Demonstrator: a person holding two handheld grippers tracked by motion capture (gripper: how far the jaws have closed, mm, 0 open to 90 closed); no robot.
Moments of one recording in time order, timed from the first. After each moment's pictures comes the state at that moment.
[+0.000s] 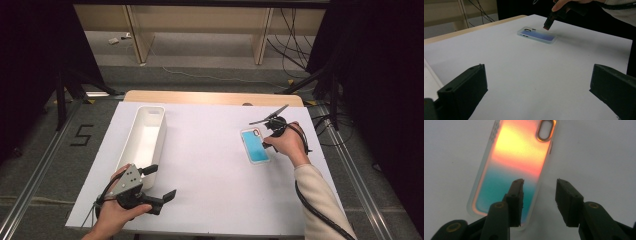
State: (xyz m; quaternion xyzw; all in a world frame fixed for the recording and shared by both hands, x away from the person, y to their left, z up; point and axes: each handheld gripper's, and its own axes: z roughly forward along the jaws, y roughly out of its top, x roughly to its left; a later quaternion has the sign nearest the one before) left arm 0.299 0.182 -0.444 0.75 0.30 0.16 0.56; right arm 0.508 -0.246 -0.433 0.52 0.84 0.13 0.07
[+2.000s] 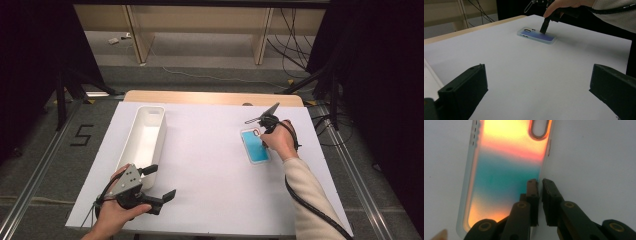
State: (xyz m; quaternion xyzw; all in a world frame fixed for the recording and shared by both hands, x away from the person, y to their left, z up) left arm 0.299 0.182 -0.444 0.75 0.30 0.16 0.56; right arm 0.530 -0.230 -0.449 0.57 0.81 0.08 0.06
